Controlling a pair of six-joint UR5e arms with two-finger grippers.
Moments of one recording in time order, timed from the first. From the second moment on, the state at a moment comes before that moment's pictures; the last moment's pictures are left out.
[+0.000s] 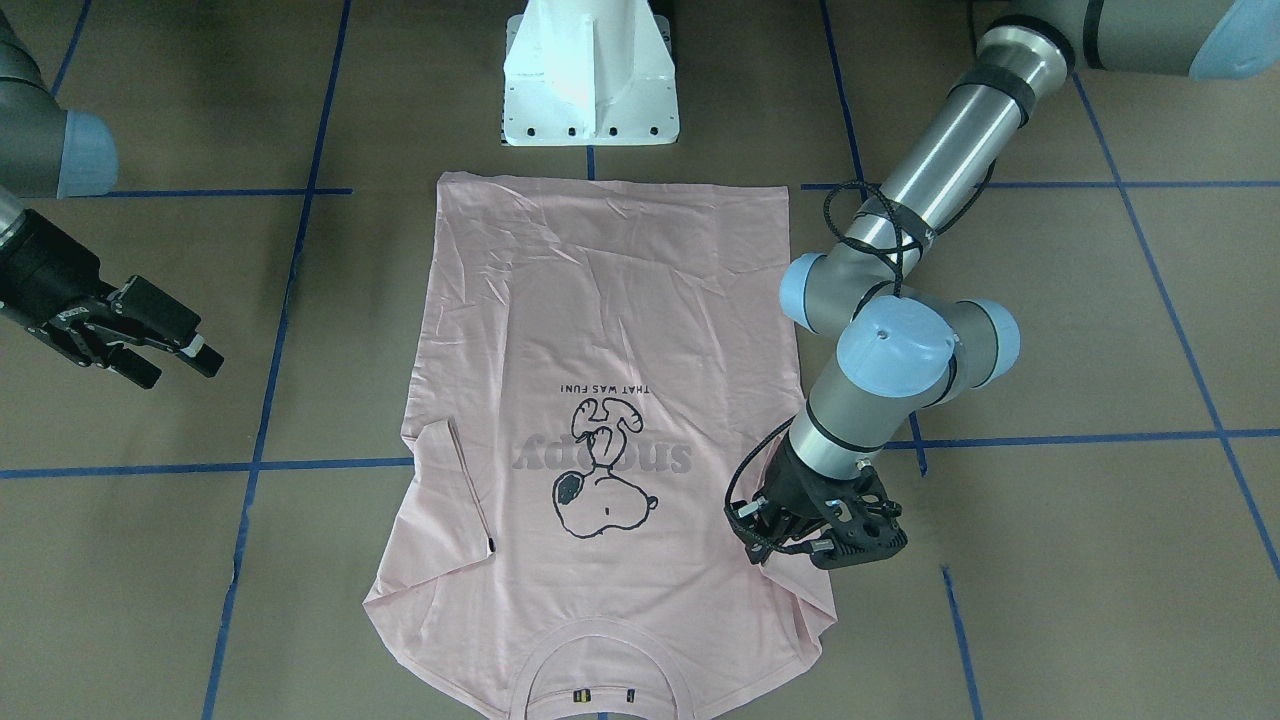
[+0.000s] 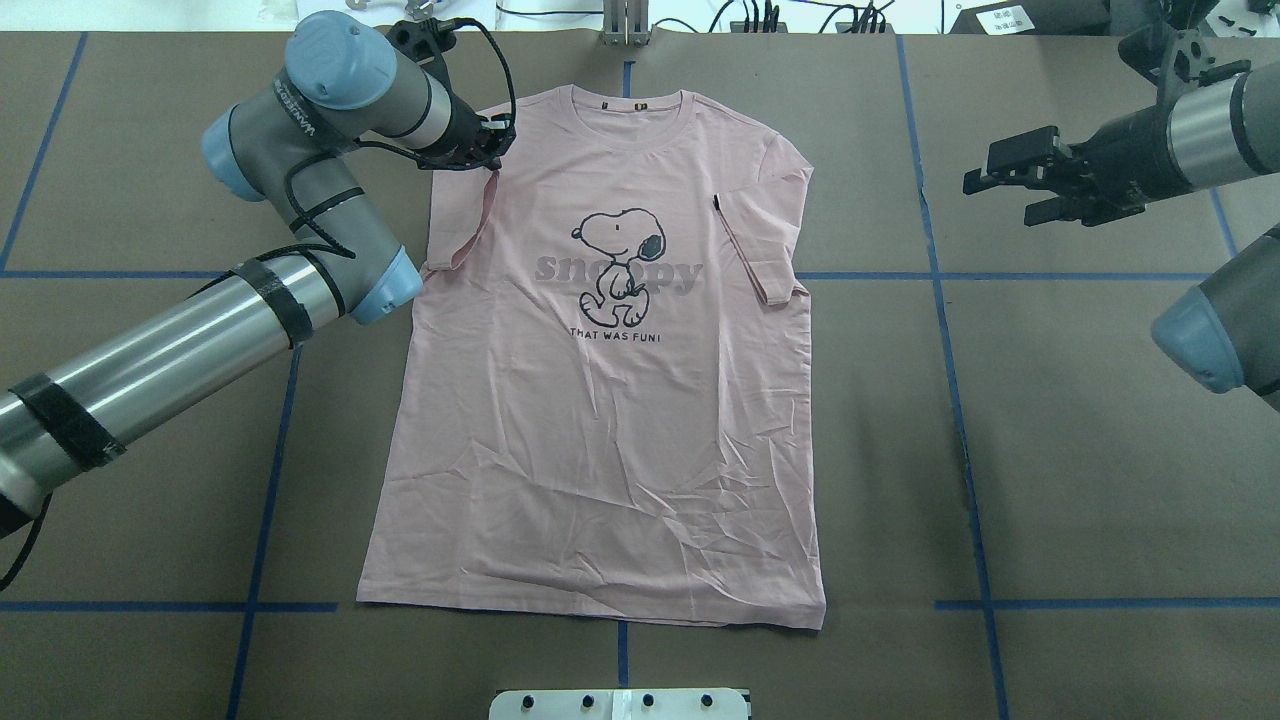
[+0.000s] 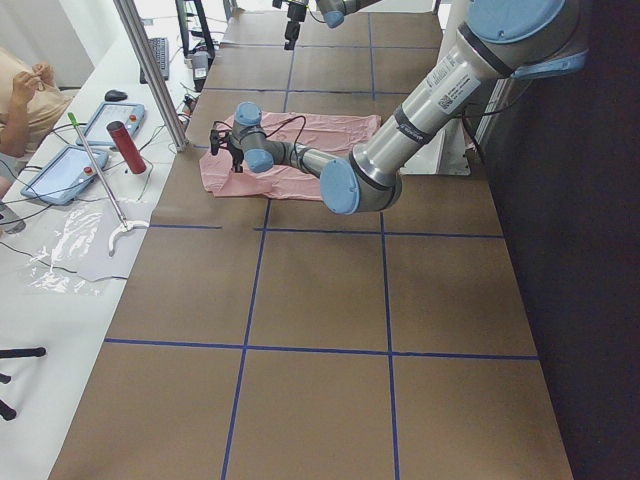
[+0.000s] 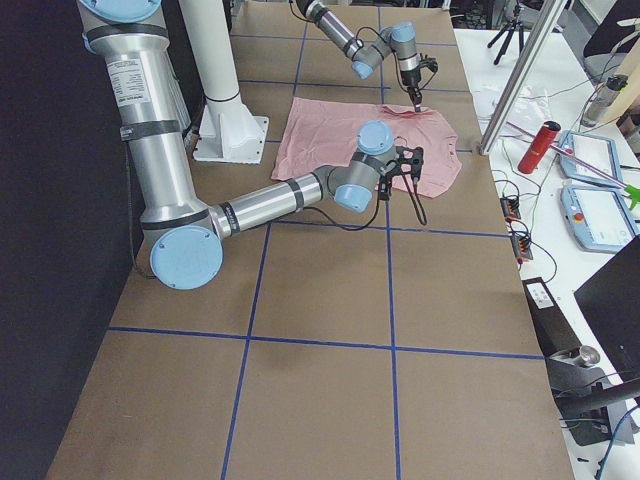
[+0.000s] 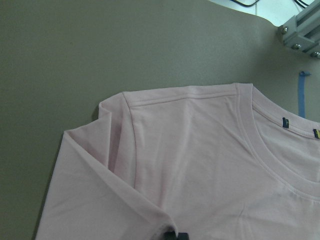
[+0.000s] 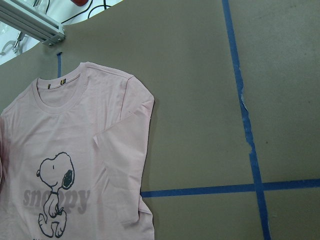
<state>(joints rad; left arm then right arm) -0.82 -2.45 -0.93 -2.38 -1.91 -1.31 1.07 -1.36 1.69 -0.78 2.29 1.27</state>
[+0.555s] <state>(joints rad) -0.81 -2.37 -1.11 -2.39 -1.91 -1.36 1.00 -1.32 1.69 -0.78 2.22 1.38</state>
